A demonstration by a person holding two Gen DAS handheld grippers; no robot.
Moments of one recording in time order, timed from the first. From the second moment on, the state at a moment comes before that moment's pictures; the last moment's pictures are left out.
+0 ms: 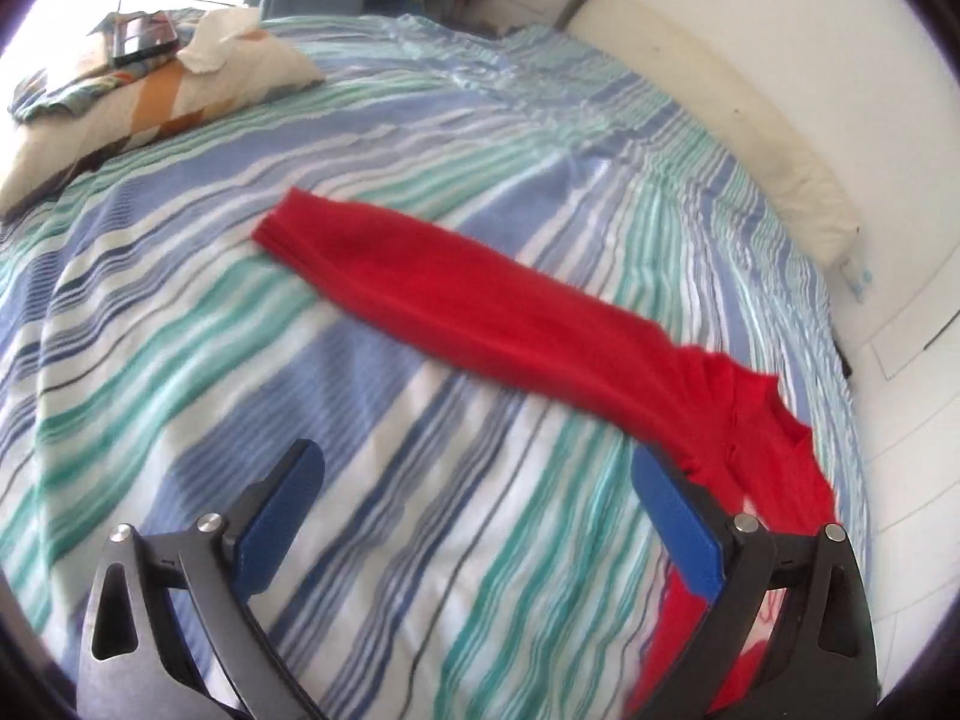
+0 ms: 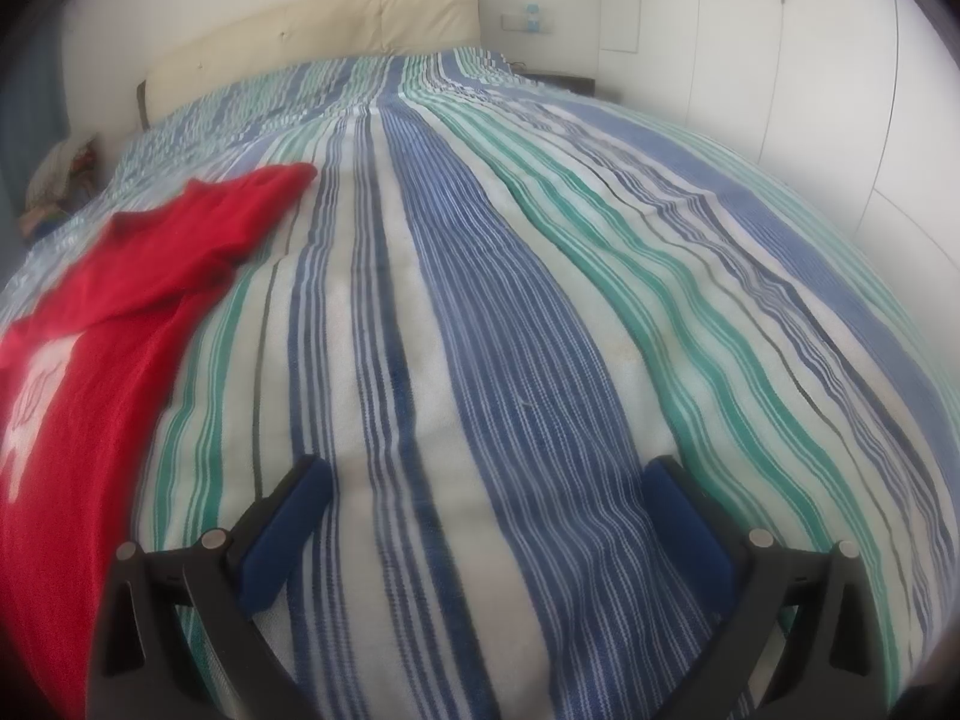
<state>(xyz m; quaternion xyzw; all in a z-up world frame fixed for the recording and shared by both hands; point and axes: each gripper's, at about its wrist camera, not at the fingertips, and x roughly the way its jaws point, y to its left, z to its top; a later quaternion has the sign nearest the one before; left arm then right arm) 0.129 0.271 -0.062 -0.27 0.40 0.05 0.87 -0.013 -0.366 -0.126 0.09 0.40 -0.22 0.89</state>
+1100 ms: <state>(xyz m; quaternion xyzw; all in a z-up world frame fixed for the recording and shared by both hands) 0.243 -0.006 0.102 -0.08 0.37 -0.24 0.89 -0.009 -0.367 -0.126 0.09 0.40 -0.22 0.89</state>
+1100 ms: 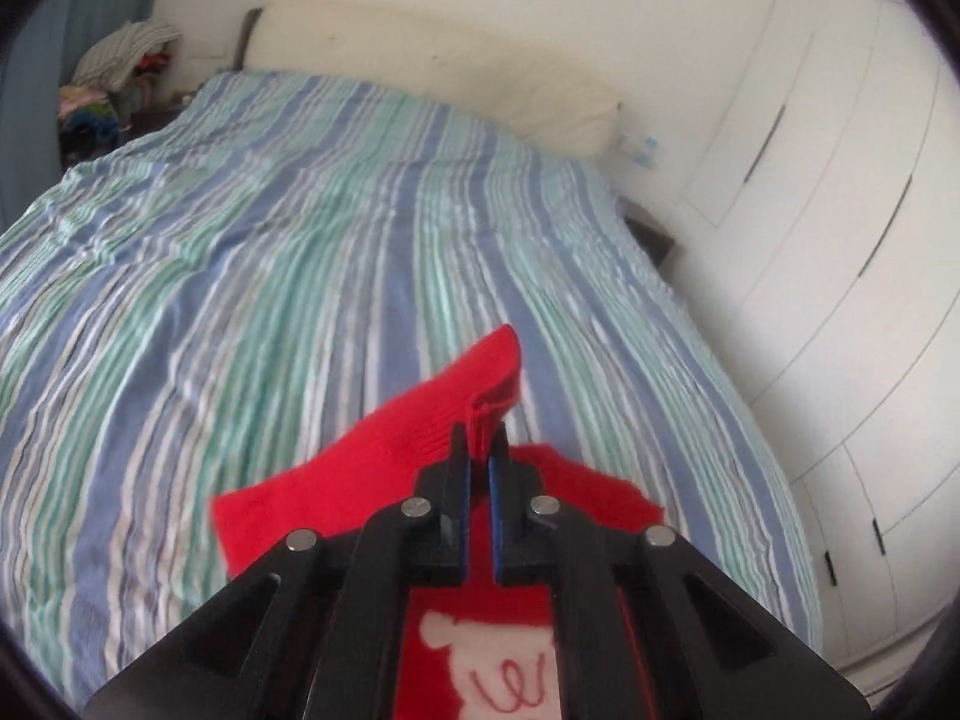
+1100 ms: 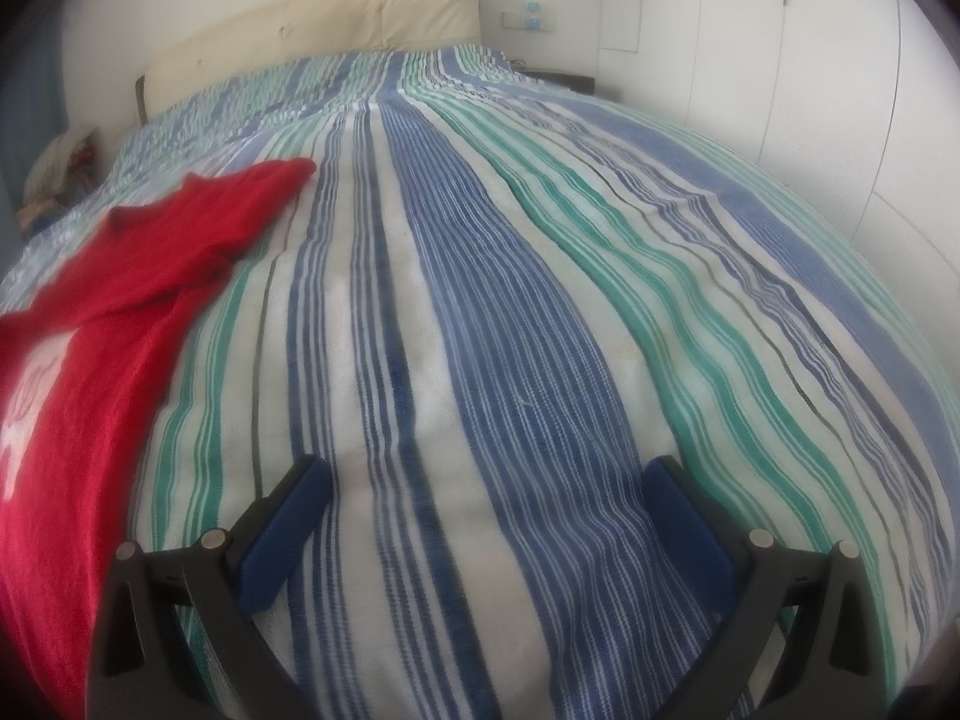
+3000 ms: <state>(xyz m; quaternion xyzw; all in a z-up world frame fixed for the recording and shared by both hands) 0.189 0.155 -0.136 -0.04 0.47 0.01 0.88 0.189 -0.294 -0.096 0.34 0.46 -0.06 0.82</state>
